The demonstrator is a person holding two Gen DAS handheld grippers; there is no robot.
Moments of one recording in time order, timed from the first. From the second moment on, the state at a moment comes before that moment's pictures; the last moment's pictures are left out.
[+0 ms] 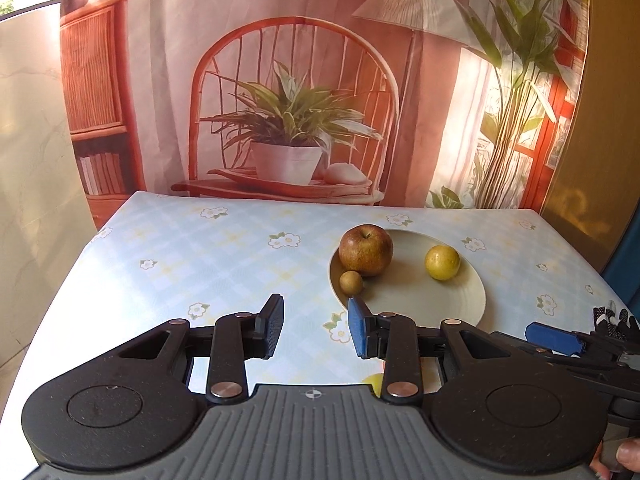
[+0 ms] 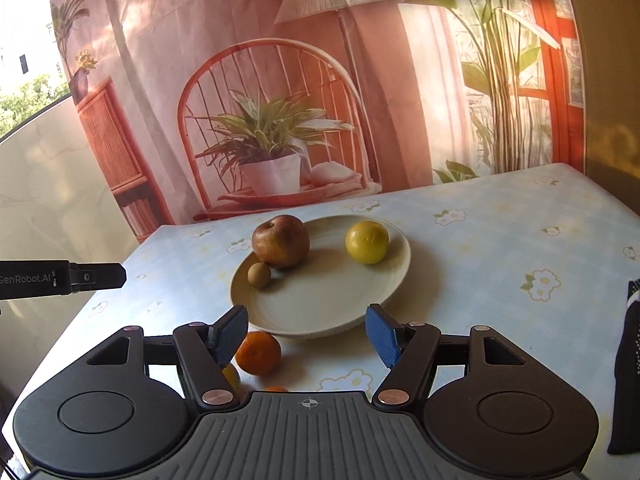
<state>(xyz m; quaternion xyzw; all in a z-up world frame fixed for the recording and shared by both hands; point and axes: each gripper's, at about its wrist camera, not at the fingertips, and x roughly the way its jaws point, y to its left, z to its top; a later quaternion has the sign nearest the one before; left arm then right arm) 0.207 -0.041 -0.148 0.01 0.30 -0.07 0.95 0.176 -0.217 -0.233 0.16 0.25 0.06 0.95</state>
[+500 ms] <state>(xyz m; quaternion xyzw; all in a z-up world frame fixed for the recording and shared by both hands) 0.173 -0.028 -0.169 -0.01 0.33 -0.06 0.94 0.150 -0.201 -0.250 0.12 0.27 0.07 0.95</state>
